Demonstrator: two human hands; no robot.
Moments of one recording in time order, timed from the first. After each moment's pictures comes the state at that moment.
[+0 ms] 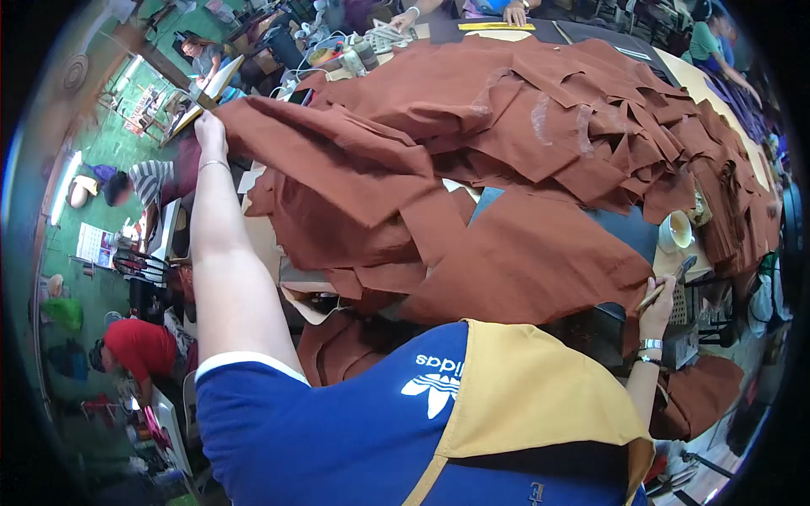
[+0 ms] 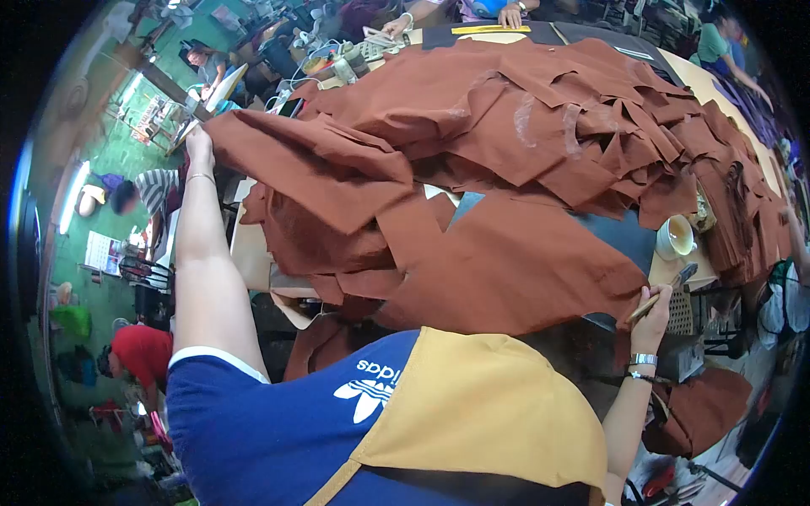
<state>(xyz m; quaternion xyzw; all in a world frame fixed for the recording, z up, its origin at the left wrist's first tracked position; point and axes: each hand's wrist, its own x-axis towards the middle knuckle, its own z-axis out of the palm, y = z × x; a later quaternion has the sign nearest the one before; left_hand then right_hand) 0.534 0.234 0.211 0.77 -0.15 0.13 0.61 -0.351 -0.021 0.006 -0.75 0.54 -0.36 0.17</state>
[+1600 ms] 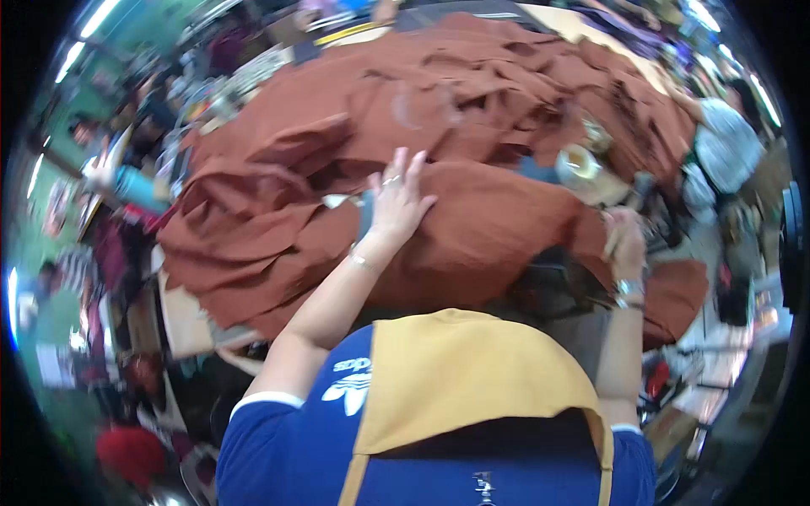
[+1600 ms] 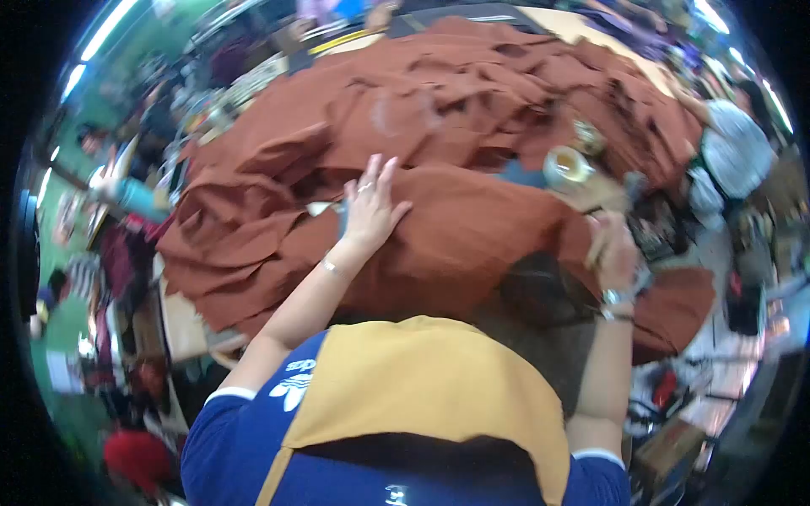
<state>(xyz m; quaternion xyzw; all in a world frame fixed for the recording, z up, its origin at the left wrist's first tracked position) 0.023 0.046 0.037 0.69 -0.67 0.01 0.28 -0.407 -0.016 0.084 -0.76 0.56 -0.32 -0.01</state>
